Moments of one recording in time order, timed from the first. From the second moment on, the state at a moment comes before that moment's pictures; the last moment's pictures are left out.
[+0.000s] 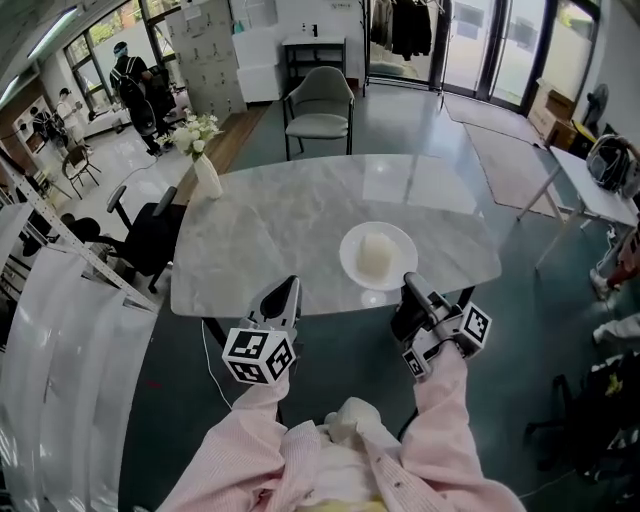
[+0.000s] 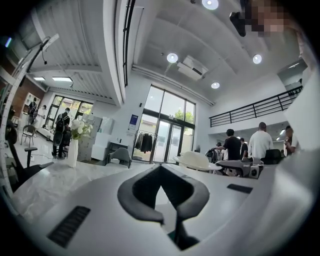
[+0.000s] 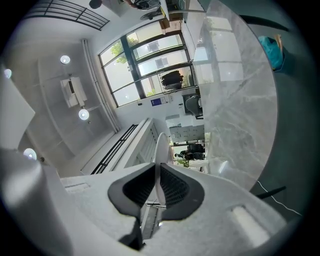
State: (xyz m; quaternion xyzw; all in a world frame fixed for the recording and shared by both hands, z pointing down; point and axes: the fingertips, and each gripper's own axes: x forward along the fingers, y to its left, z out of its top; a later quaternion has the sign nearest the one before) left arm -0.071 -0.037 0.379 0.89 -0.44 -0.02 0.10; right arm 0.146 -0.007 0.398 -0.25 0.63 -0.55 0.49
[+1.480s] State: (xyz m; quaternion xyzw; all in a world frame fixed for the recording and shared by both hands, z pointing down) left arm -0.091 -0.306 0.477 0.83 -0.52 0.01 0.22; right arm 0.111 -0.318 0.491 -0.19 0.65 -0.62 0.40
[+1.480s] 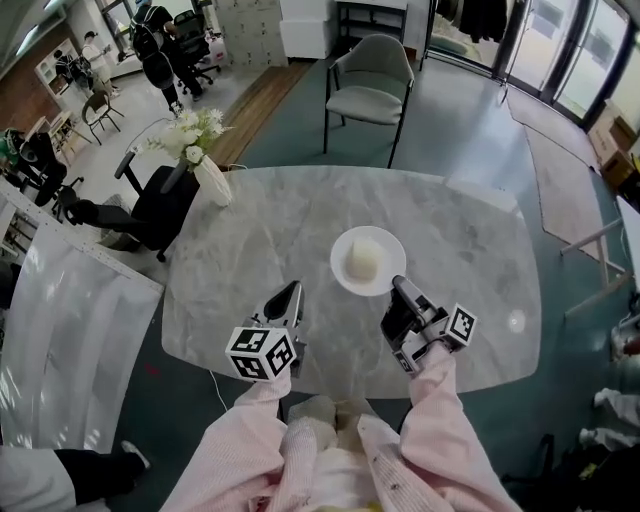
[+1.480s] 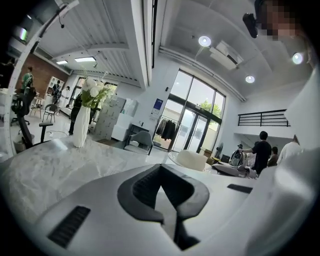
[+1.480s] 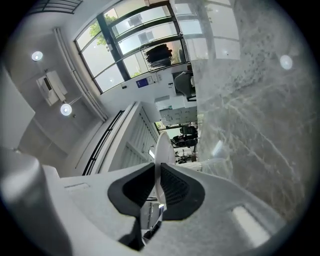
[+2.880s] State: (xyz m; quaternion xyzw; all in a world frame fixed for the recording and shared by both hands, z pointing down) left arm -0.081 -0.358 0.594 0.81 -0.48 0.07 0.33; right arm 0.055 -0.379 0.607 -0.23 0.63 -0.66 0.33
